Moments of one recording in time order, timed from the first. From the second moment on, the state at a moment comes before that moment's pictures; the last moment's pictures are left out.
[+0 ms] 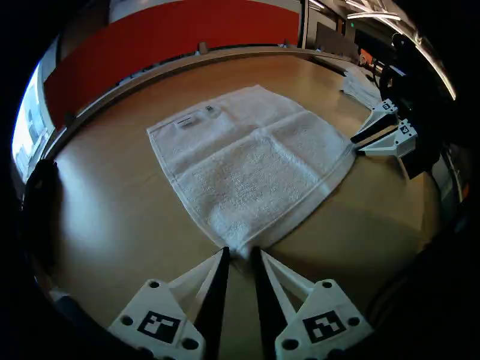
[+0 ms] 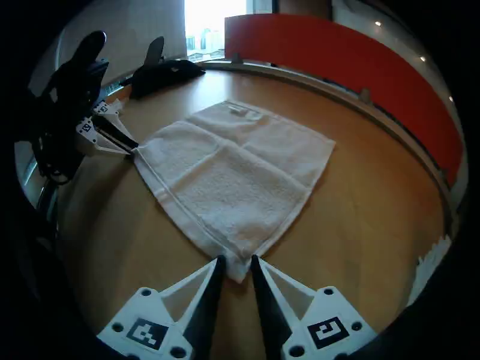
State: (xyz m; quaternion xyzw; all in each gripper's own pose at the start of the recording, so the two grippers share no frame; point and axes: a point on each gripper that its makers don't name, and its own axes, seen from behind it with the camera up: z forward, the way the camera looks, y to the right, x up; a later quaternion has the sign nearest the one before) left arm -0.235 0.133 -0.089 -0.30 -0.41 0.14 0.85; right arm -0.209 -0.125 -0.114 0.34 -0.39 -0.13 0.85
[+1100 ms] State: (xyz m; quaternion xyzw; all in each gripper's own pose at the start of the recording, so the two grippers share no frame) left arm -0.179 0.136 -0.088 -0.27 -0.41 0.10 0.87; right arm -0.141 -0.126 -0.100 0.34 -0.35 -0.10 0.87
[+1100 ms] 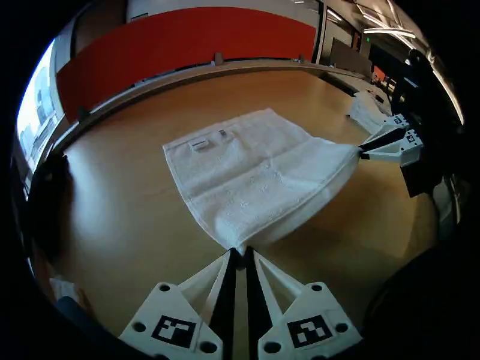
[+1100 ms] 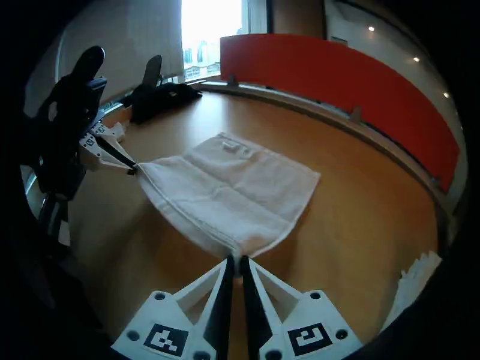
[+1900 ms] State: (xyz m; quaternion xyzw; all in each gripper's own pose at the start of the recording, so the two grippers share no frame) left arm -0.111 0.138 -0.120 -0.28 -0.42 0.08 0.86; right arm -0.063 -0.122 -0.125 0.35 -0.34 -0.11 0.87
